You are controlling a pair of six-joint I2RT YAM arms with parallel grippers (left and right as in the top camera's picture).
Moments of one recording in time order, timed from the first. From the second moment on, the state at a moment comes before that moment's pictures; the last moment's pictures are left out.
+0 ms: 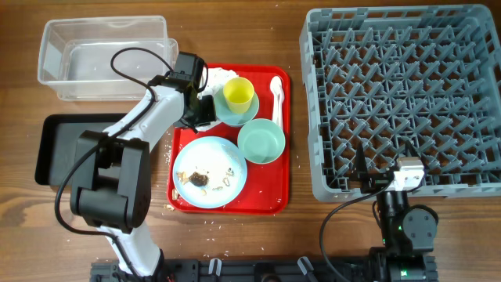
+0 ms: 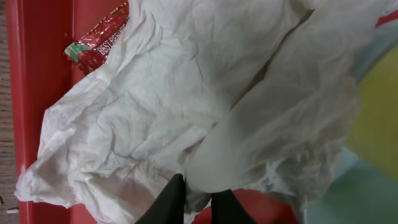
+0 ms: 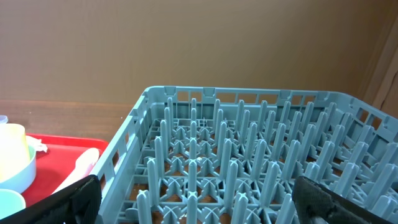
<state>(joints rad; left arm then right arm) -0.24 1.93 1.27 -0.68 0.08 -0.37 0.01 0.01 0.01 0.00 0.00 -0.04</state>
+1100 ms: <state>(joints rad) -0.24 1.63 1.26 -0.70 0.11 -0.37 0.01 0.01 0.01 0.00 0.00 -0.04</state>
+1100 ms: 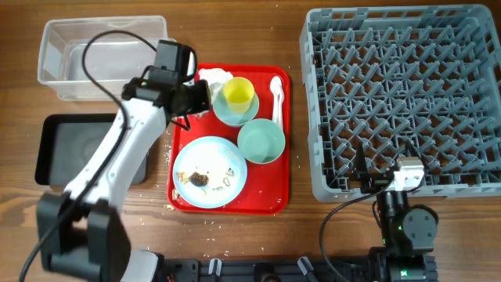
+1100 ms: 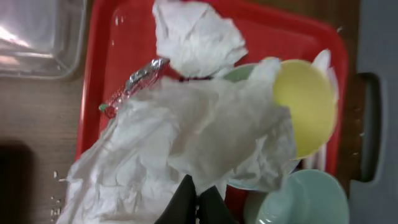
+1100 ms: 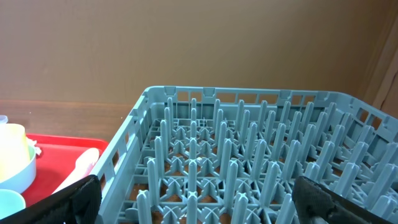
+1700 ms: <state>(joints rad) -0.14 1.48 1.26 -0.32 -0.24 -0.45 0.01 0.01 0.01 0.00 0.00 -0.04</state>
